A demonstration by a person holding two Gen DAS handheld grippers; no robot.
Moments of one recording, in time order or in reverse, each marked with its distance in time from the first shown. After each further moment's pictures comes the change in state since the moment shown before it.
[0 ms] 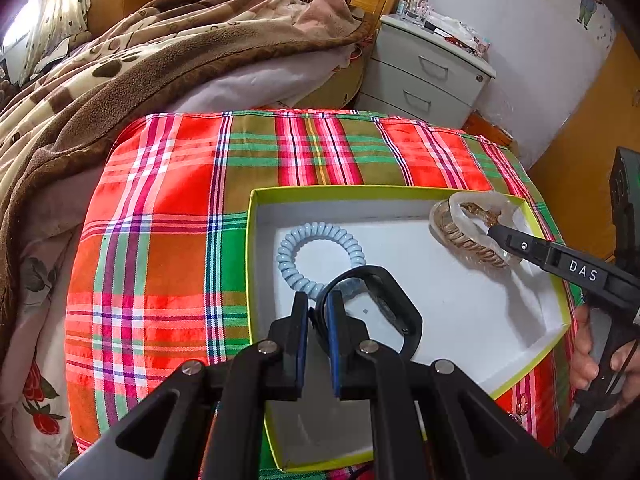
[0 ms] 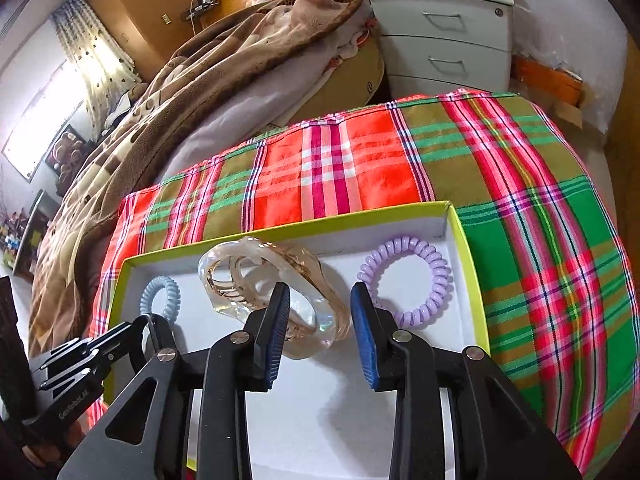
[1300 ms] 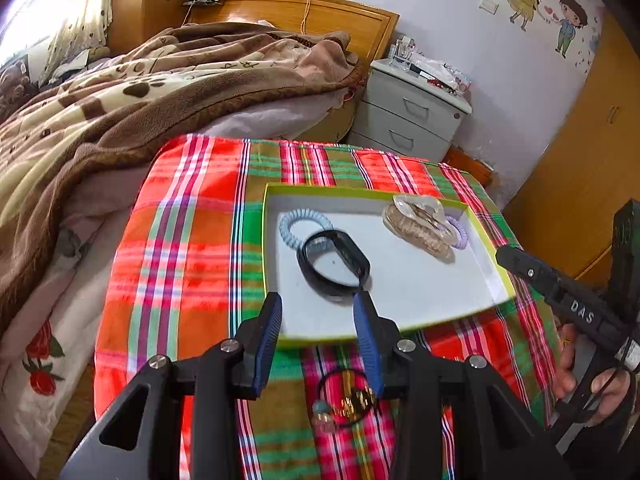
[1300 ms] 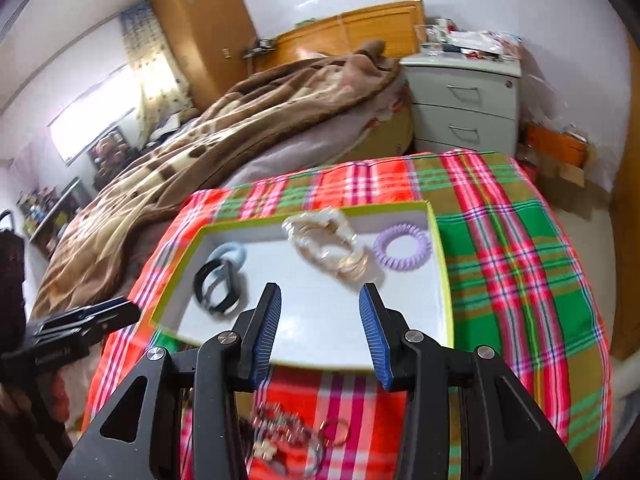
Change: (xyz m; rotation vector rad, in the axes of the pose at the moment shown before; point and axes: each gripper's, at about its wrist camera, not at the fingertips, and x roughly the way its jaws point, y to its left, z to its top) left arm -0.086 -0.004 -0.060 -0.042 -0.154 -0.035; right arm -0.094 0.015 -0.083 -0.180 -0.228 0.117
